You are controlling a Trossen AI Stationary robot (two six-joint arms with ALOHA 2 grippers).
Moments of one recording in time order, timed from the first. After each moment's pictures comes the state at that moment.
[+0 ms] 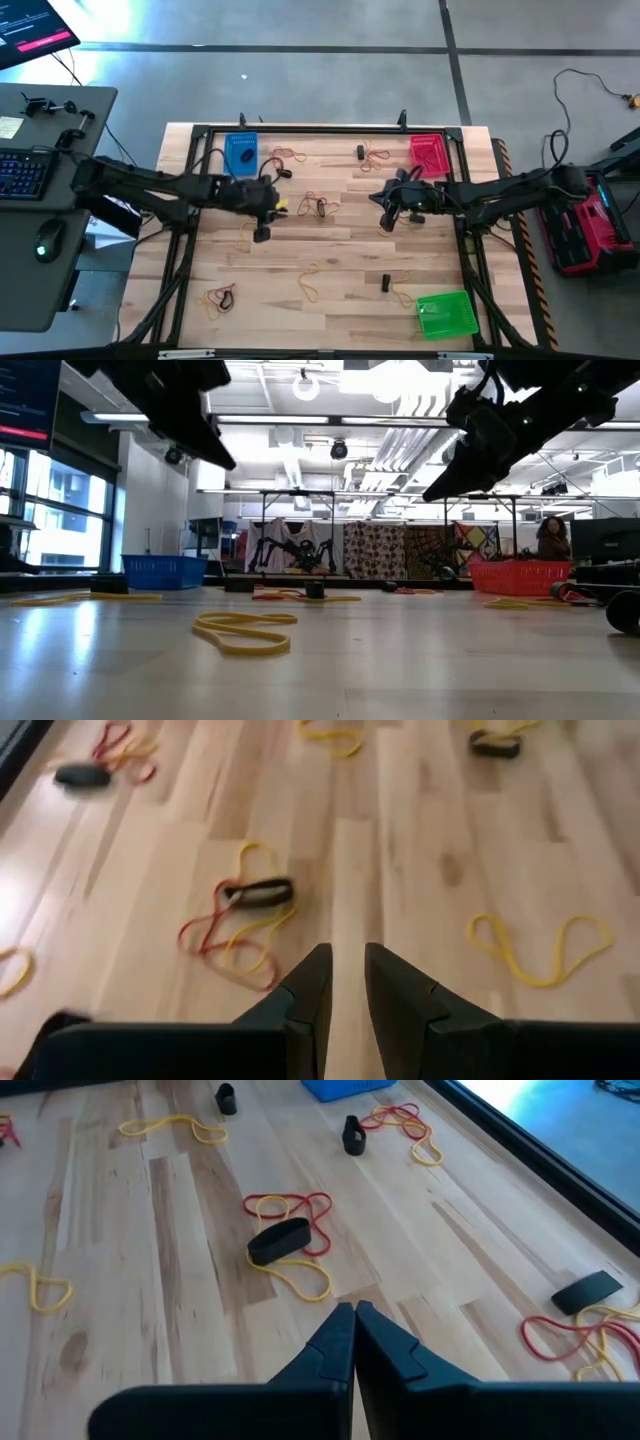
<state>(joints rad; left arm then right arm) -0.07 1.16 0.76 -0.32 -0.12 -0.05 0.01 1.10 0.52 -0.01 0.31 0.20</state>
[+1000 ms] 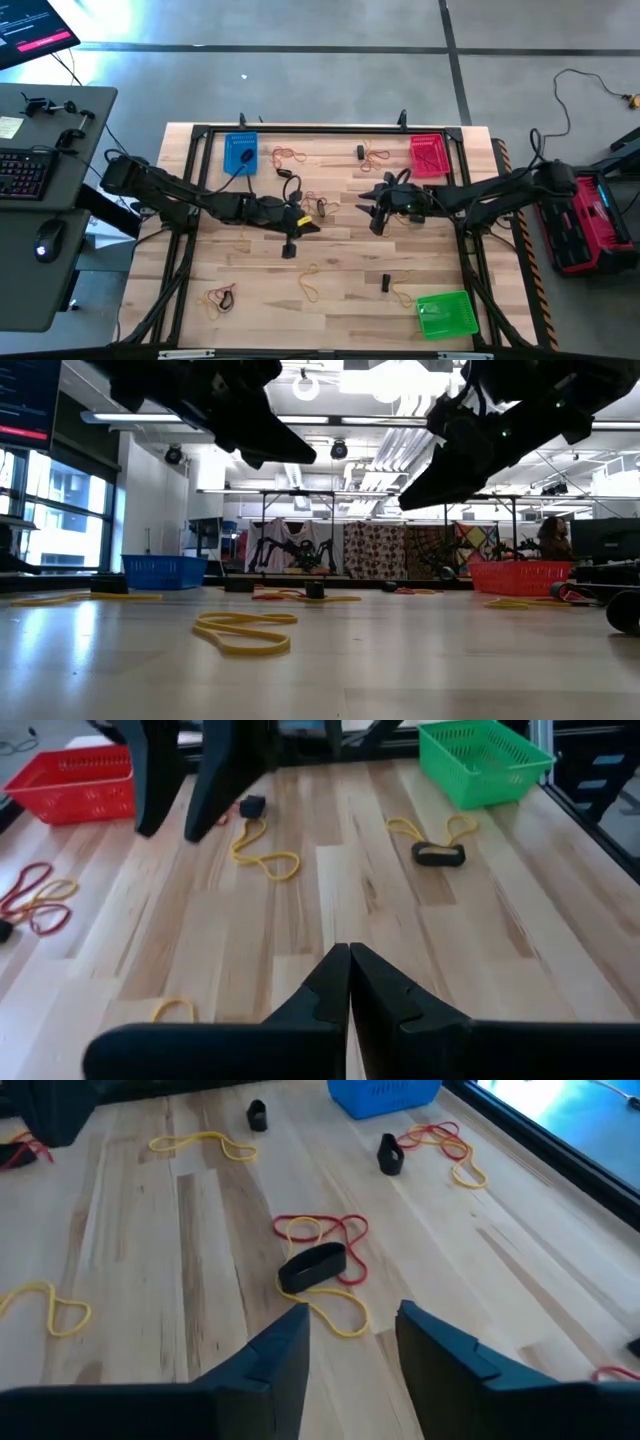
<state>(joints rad) -0.14 1.49 0.76 0.27 -0.09 0.01 0.01 1.27 0.52 0.22 0.26 0.16</state>
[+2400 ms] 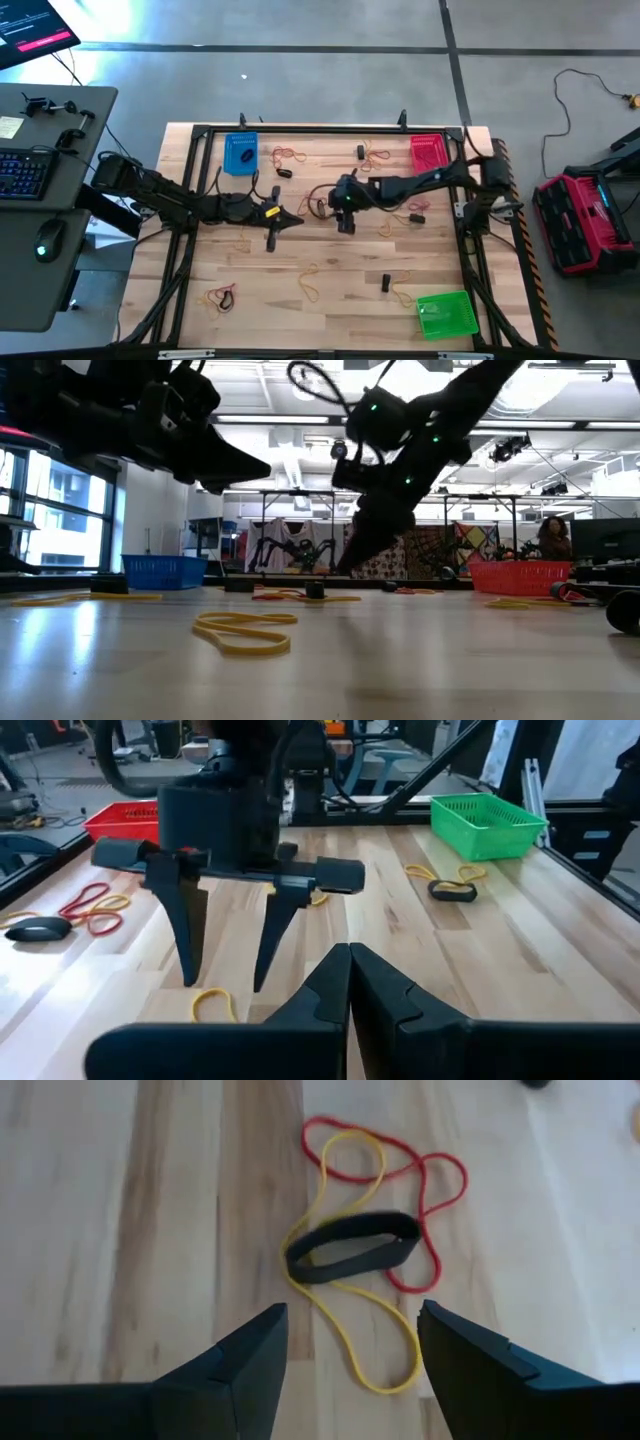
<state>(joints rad) -0.10 1.40 0.35 0.84 -0.09 0.00 -0.10 1.83 1.03 -0.11 0.03 -0.11</state>
